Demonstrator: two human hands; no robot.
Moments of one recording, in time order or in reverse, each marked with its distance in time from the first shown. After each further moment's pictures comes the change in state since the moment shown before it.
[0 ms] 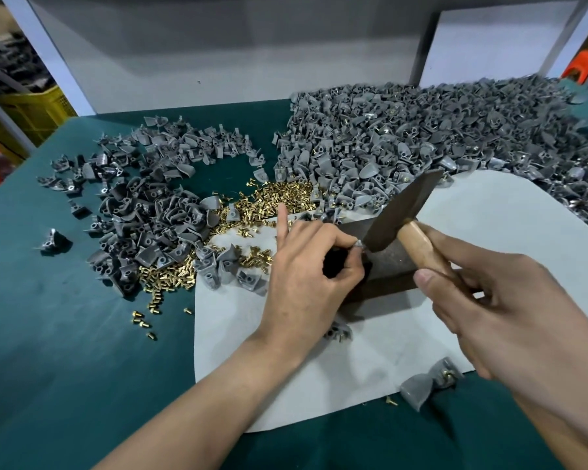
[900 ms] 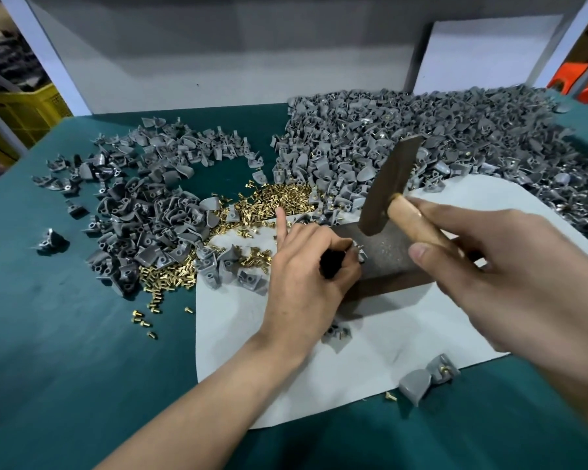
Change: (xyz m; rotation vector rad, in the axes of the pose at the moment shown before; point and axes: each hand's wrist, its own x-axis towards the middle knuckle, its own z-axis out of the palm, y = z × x) left_hand -0.002 -0.005 0.001 -0.058 0.011 -0.032; right_hand 0.010 -0.043 -0.020 -0.205 -0.065 -0.017
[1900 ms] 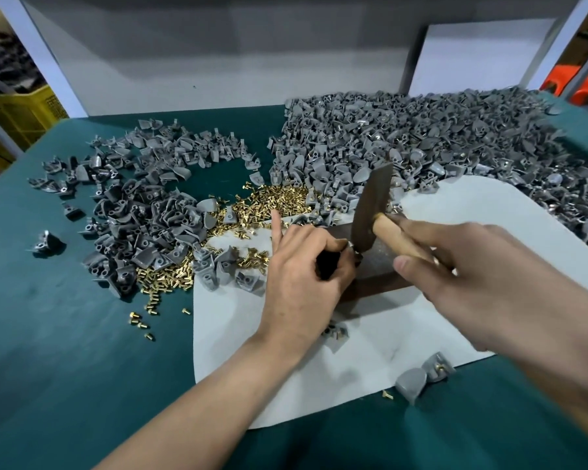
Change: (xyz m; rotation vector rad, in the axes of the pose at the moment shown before) left_hand -0.002 -0.001 0.000 -0.023 0.030 -0.014; right_hand 0.004 0.004 0.007 -0.131 -0.092 0.010
